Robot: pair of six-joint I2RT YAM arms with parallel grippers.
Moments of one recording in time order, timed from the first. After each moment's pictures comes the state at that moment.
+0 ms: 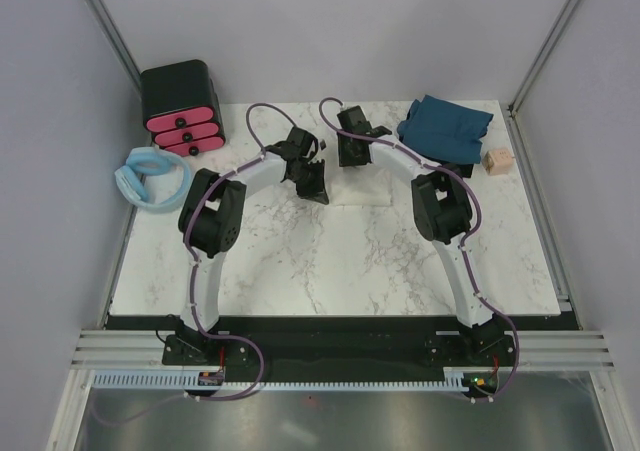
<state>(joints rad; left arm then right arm) -0.46 2.18 1.59 -0.49 0.35 -0.40 0.47 2.44 2.05 -0.51 0.16 0.33</state>
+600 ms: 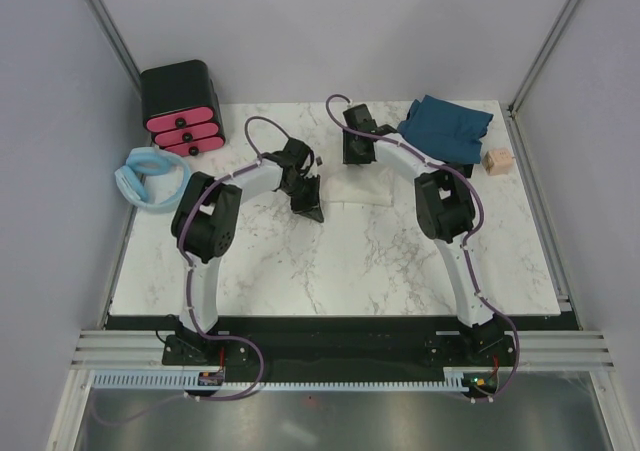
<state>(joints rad) -0.46 2.11 1.47 -0.58 0.40 -0.41 0.45 2.44 2.05 -0.51 0.16 0.37</state>
